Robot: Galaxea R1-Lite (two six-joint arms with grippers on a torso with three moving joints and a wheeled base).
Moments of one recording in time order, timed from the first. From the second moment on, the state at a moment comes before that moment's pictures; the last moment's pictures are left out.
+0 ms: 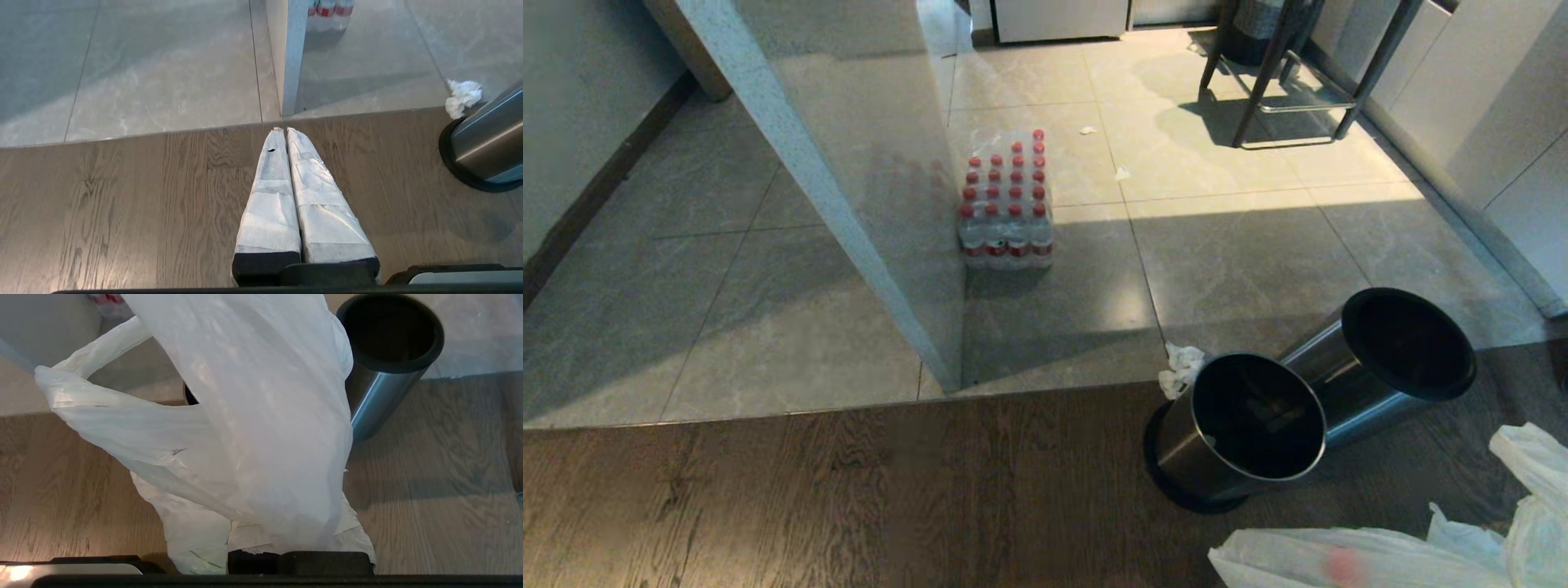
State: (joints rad) left arm 0.00 0.00 0.00 0.00 0.00 0.00; right arm 0.00 0.00 0.00 -0.01 -0.01 0.00
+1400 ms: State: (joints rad) left arm 0.00 0.00 0.00 0.00 0.00 -0.01; right arm 0.00 0.00 0.00 -0.01 -0.01 0.00
